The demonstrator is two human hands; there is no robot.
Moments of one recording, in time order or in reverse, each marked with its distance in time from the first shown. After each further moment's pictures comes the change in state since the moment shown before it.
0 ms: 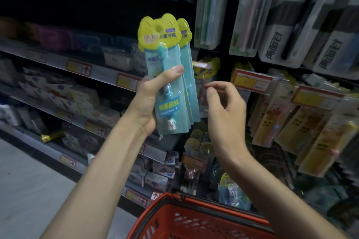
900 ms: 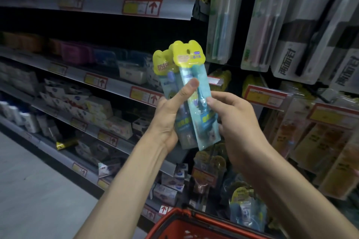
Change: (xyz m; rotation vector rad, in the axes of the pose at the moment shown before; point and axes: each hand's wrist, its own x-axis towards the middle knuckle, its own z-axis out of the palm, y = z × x) left_hand 0.008 -0.014 0.007 -0.109 0.082 -0.042; right_hand 0.022 -0.022 0.004 0.257 -0.243 0.418
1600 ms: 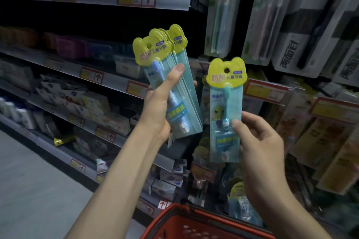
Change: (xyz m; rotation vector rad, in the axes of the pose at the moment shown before) left_hand -0.002 0.011 -0.001 0.096 0.142 0.067; right_hand -0.034 0.044 -0.043 -0.031 0.226 -0.145
